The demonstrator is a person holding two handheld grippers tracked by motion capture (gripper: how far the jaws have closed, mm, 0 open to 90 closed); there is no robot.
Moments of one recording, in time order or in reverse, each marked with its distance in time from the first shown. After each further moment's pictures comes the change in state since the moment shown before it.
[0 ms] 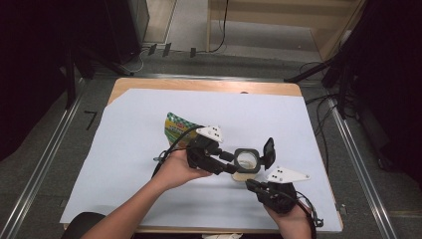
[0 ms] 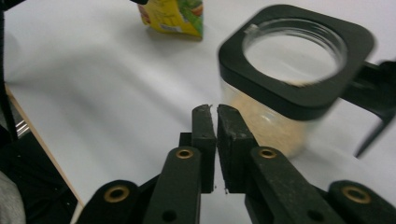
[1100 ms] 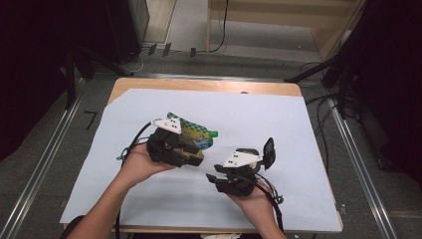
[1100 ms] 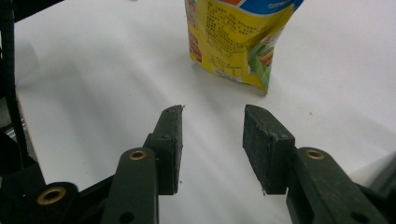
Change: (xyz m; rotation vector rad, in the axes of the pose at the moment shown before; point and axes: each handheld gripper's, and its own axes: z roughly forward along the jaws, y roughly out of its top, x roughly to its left) left arm 0.024 -0.042 -0.078 -0.023 0.068 -0.067; right arm 0.038 0.049 0.074 0.018 0.098 -0.117
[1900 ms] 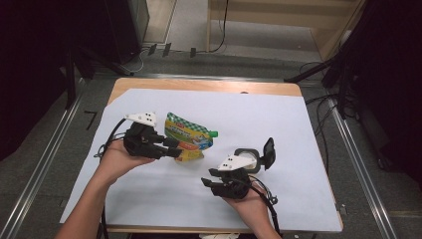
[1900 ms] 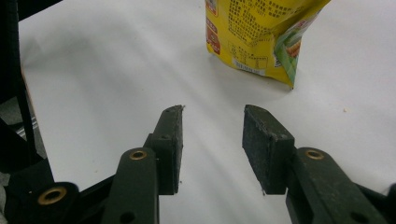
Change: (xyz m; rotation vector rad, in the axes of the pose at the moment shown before) left arm 0.020 -0.019 -0.045 -0.020 0.054 -0.053; right arm 0.005 -0.007 0.013 0.011 0.051 0.005
